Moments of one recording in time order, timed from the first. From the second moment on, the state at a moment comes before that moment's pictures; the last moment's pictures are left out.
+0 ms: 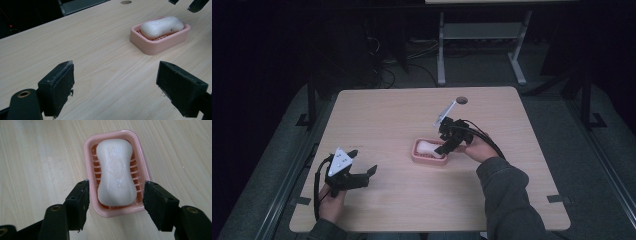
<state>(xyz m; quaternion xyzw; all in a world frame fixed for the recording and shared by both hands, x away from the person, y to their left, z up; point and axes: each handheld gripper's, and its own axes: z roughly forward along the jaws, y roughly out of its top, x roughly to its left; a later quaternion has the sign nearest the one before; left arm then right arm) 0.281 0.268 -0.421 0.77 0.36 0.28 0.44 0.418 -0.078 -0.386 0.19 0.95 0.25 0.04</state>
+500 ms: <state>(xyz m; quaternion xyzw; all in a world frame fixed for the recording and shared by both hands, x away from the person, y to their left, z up) 0.281 0.269 -0.421 0.77 0.36 0.28 0.44 0.412 -0.093 -0.382 0.20 0.94 0.26 0.04</state>
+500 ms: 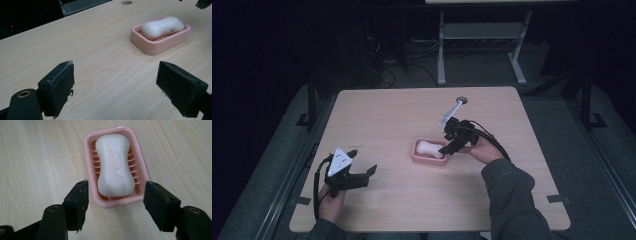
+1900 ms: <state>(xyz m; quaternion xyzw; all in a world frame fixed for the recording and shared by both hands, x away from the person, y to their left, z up) 0.281 0.268 -0.421 0.77 0.36 0.28 0.44 0.388 -0.131 -0.389 0.23 0.93 0.27 0.04</state>
